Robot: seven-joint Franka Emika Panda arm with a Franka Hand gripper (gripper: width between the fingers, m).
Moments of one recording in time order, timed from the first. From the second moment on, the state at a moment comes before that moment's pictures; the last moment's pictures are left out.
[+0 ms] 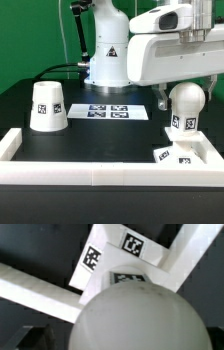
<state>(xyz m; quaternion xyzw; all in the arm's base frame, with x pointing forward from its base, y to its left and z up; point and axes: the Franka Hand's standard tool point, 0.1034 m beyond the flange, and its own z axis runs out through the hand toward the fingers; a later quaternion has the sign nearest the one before) 0.602 0.100 0.113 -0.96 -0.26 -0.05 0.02</state>
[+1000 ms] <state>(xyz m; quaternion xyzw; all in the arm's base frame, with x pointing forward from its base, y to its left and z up) 0.598 0.102 0.108 -0.76 -0.65 -0.02 -0.02</state>
